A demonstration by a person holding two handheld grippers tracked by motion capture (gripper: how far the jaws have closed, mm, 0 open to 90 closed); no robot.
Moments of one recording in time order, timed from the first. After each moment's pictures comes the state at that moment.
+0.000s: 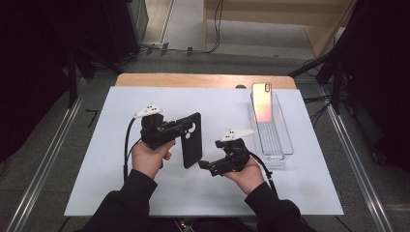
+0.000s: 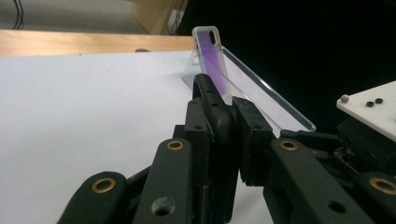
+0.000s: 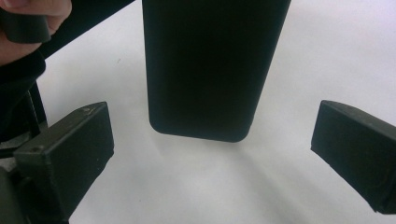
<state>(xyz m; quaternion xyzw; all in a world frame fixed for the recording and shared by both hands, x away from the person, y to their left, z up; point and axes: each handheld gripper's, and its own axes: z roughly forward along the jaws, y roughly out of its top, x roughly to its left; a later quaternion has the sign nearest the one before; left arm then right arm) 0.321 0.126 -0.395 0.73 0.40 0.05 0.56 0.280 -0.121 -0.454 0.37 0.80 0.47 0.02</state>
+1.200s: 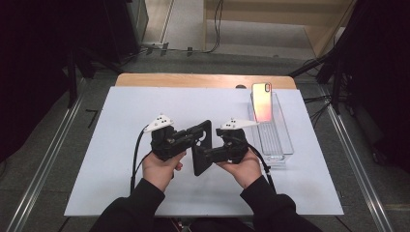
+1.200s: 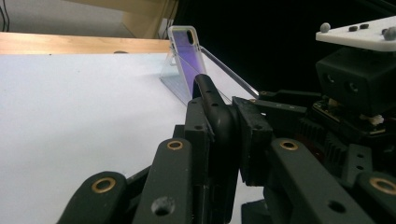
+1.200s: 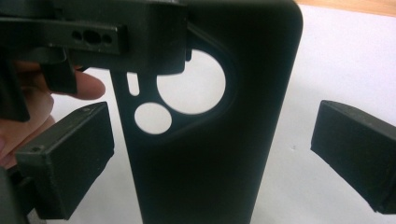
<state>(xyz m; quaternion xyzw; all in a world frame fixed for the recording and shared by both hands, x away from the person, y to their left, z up) 0.292 0.101 -0.403 0.72 0.39 0.04 0.57 0.289 -0.112 -0.426 0.42 0.76 0.49 0.07</state>
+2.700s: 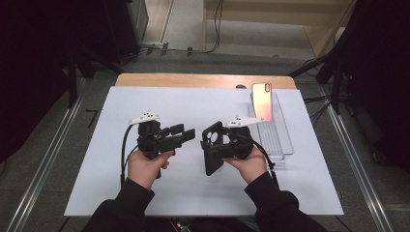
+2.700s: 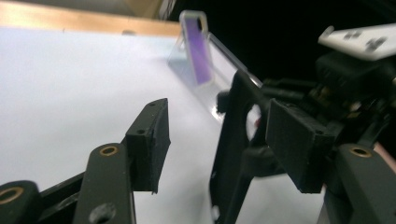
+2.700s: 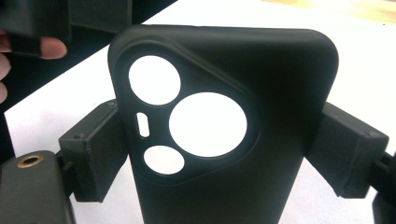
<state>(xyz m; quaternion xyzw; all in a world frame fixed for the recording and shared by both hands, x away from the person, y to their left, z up) 0.304 0.134 -0.394 0.73 0.42 0.00 0.54 0.298 -0.130 -0.429 0.40 0.77 0.49 0.08</state>
